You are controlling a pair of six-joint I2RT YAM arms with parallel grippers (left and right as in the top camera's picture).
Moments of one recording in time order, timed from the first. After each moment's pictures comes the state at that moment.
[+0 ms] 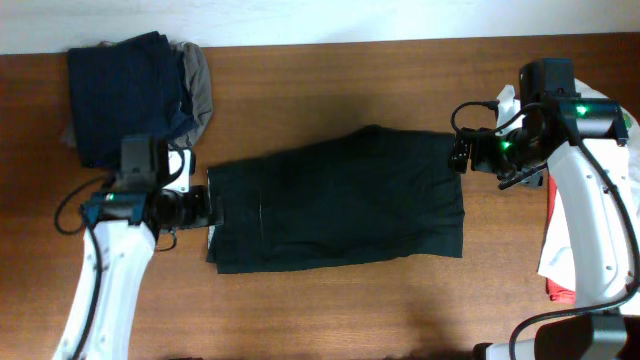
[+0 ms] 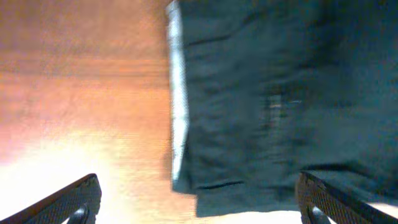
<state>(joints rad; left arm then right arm) 0.02 1.37 1.08 -0.94 0.07 -0.07 -0.08 1.59 1.58 -1.32 -0.18 0.13</state>
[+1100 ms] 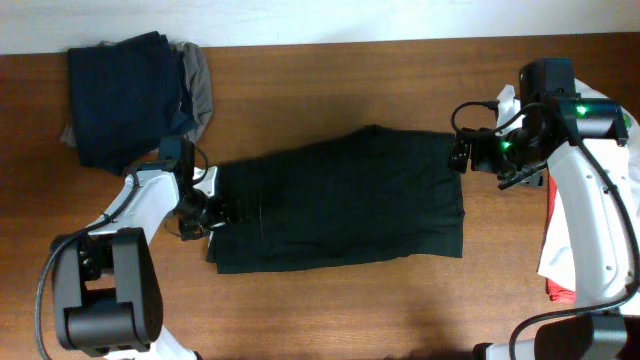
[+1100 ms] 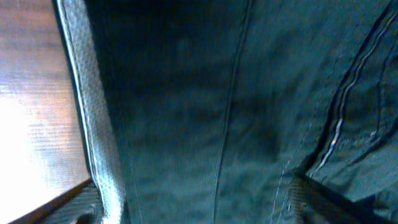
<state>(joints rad) 0.04 1.83 1.08 -0.81 0.31 -0.11 -0.08 1.59 1.58 -1.32 -0.18 0.14</state>
